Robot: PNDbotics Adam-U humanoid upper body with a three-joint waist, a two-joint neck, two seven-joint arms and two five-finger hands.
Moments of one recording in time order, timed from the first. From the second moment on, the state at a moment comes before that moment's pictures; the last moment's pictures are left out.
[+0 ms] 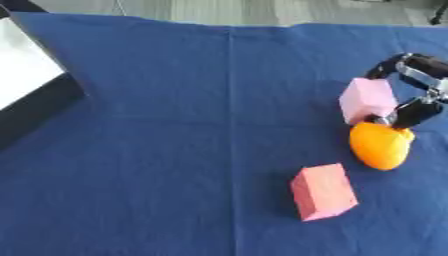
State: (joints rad) left arm -0.36 0.39 -0.07 -1.88 0.30 0.02 0.42; right arm -0.20 -1.11 -0.01 -1.80 0.31 0.22 0.28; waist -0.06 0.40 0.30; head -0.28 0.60
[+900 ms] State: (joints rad) left arm -0.34 0.41 -0.07 -1.88 0.30 0.02 0.42; right arm -0.22 -1.12 -0.03 -1.91 0.12 0.28 0.11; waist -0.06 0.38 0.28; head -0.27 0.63
